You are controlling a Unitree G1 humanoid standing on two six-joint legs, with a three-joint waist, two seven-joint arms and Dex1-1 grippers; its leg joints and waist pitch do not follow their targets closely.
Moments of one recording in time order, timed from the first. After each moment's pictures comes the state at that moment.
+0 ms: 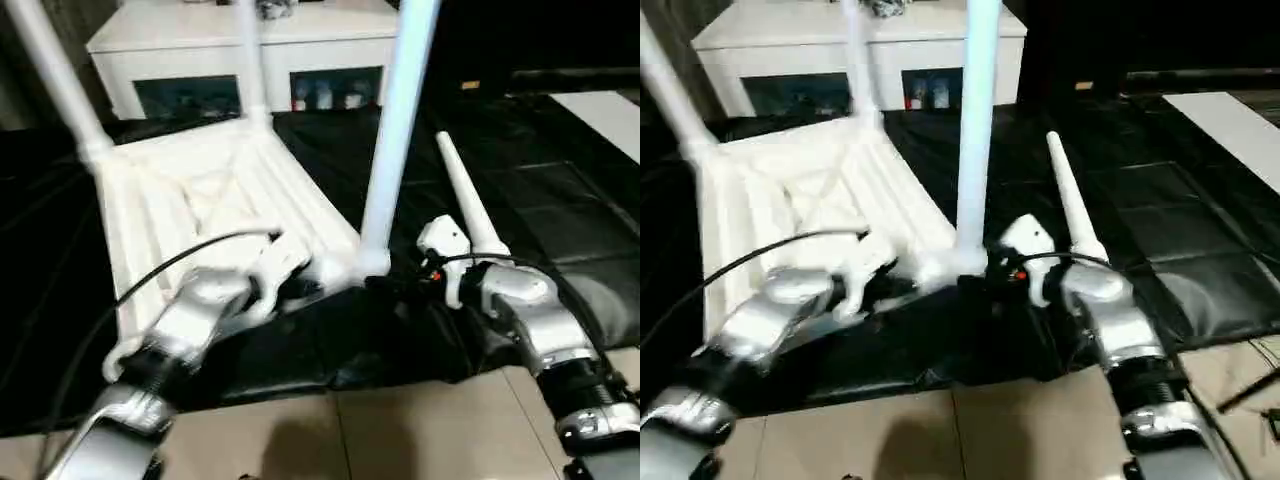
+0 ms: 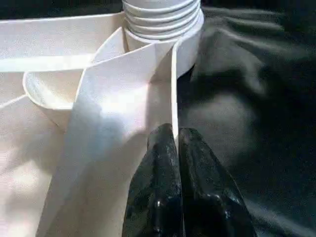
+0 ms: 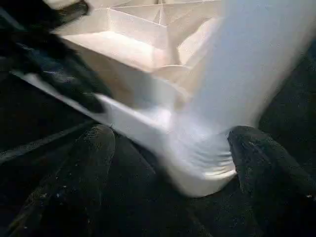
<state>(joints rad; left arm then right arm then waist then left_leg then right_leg) -0.61 0.27 -0.28 0.56 0.01 0.25 -0.77 -0.51 -0.37 0.13 0.51 0.11 0.06 0.93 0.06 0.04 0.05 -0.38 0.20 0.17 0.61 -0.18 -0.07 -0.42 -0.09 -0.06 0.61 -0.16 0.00</state>
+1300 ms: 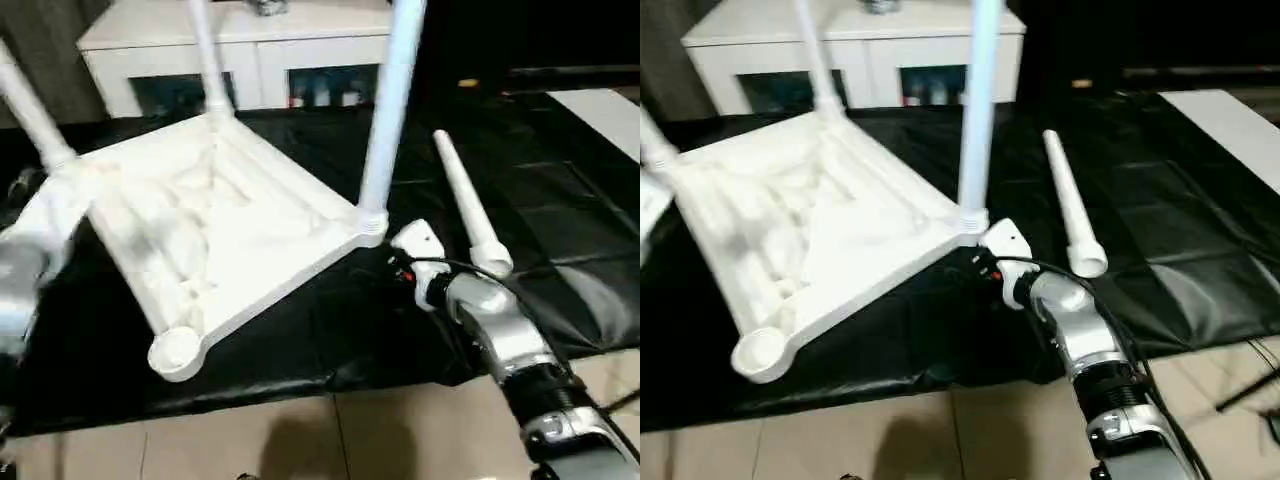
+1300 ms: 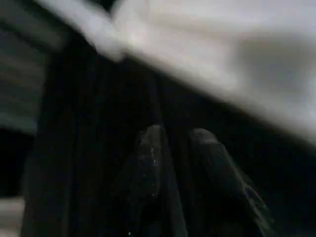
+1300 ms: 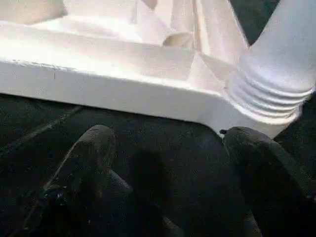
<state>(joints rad) -0.43 0.76 0.05 0.37 0.20 0.63 -0.40 -0.51 -0.24 0.15 0.57 0.02 0.10 0.65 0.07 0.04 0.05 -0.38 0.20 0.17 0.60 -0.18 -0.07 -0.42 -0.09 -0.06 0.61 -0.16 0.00</state>
